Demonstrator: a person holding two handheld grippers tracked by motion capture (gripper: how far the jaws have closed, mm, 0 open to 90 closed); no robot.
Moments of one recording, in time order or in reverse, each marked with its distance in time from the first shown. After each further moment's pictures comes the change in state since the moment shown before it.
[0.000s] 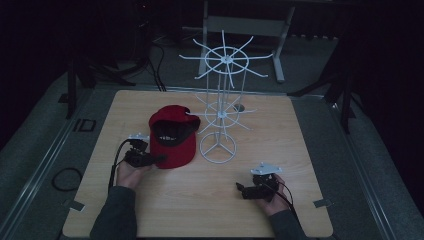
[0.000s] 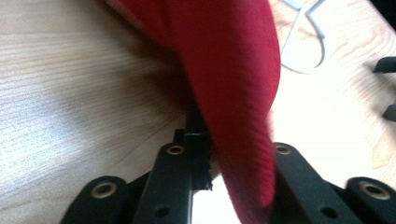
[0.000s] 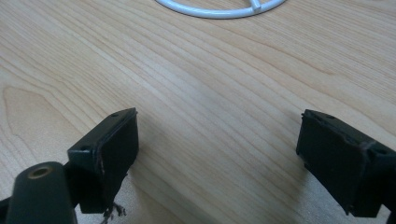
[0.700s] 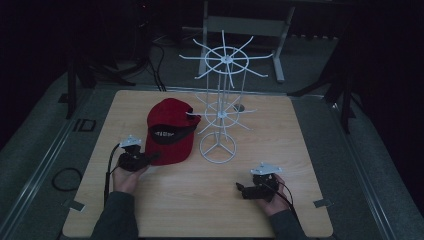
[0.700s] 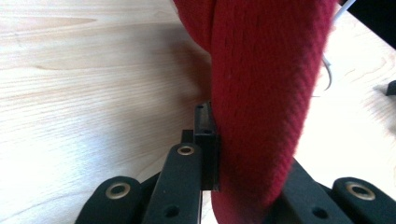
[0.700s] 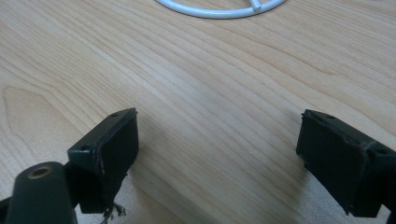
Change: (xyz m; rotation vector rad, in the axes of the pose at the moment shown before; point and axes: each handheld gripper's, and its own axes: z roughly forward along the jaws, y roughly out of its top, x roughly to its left) left arm -0.003 -0.015 -0.018 -0.168 0.103 0.051; right arm 0.000 0.000 0.000 0.001 0.000 0.001
